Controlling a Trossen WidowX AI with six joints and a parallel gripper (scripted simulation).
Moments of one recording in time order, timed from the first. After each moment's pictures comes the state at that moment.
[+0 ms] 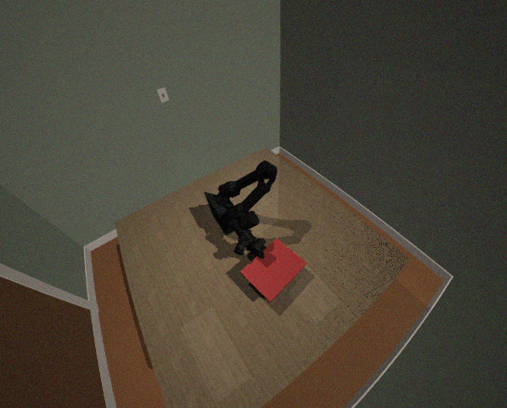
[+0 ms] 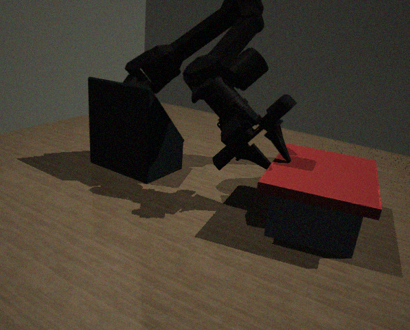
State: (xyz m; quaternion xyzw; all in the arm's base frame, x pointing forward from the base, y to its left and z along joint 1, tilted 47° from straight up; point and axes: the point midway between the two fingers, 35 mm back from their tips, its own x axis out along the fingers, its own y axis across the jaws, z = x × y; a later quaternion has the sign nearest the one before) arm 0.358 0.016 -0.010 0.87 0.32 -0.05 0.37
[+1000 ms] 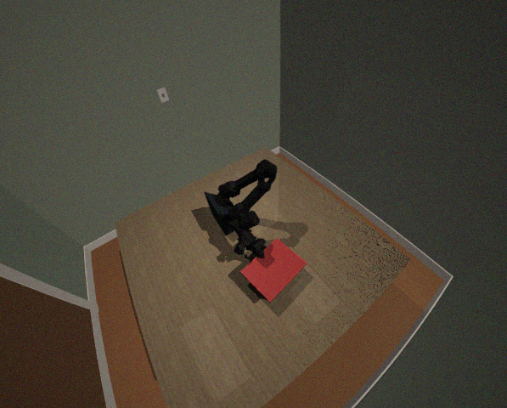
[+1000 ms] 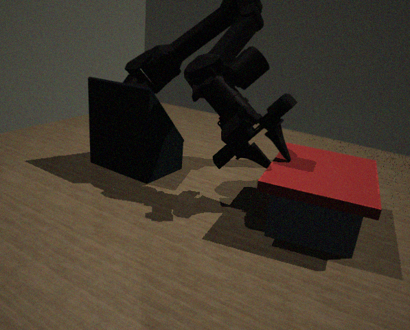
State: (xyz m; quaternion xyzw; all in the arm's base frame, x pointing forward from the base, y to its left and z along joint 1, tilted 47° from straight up) arm 0.358 0.016 -0.008 0.87 0.32 -0.05 0.37
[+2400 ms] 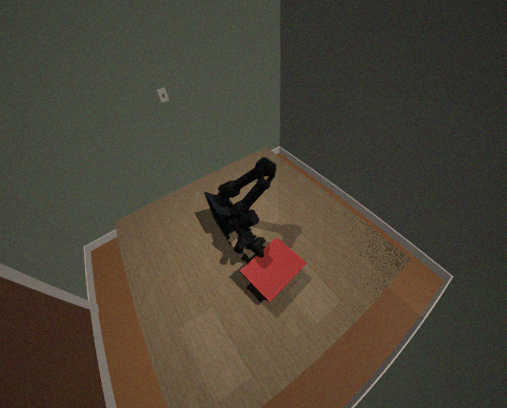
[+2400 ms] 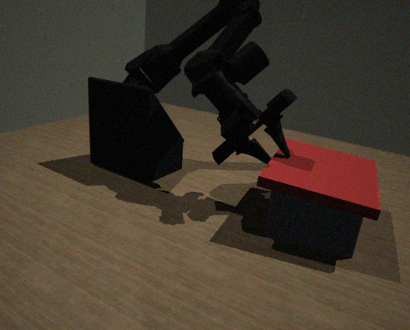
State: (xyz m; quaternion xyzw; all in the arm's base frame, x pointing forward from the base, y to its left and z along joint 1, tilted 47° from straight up) arm 0.356 0.010 -0.003 0.87 0.32 -0.05 0.37
